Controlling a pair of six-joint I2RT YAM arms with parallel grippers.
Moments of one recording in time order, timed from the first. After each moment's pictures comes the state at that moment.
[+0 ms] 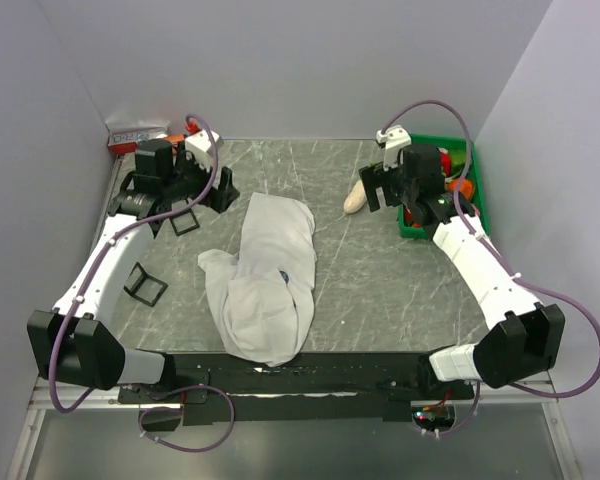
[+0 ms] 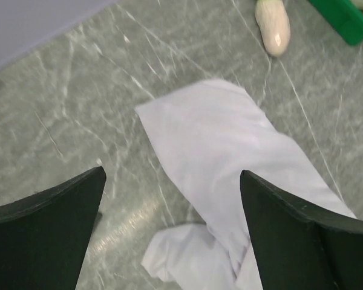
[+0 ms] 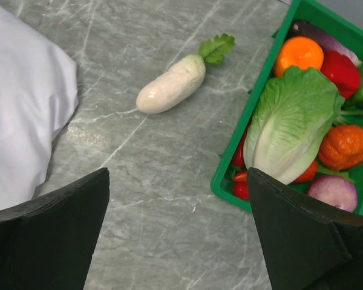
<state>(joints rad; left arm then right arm) -0.17 1.35 1.28 -0.35 0.45 0.19 0.28 1.34 1.27 -0.46 0.06 -0.18</state>
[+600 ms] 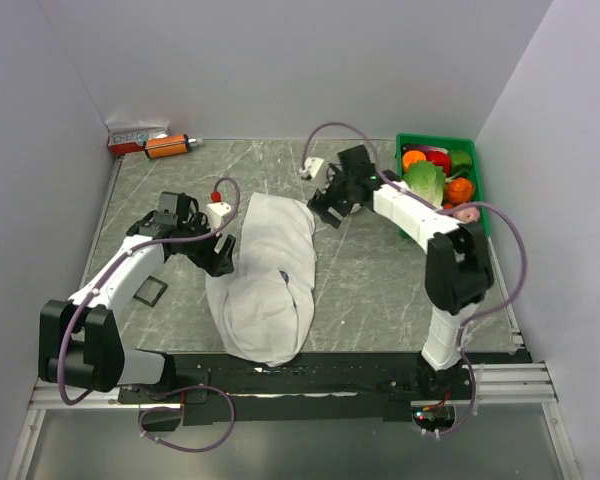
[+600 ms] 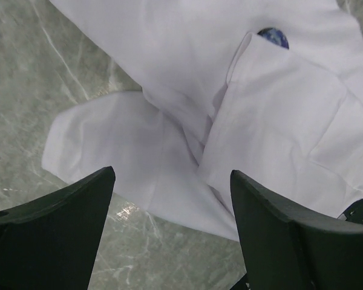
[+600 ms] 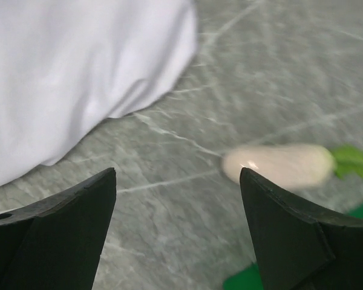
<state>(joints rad) -0.18 1.33 0.93 -0.61 0.50 0.39 0.41 1.83 1.49 -0.50 -0.26 -0.64</state>
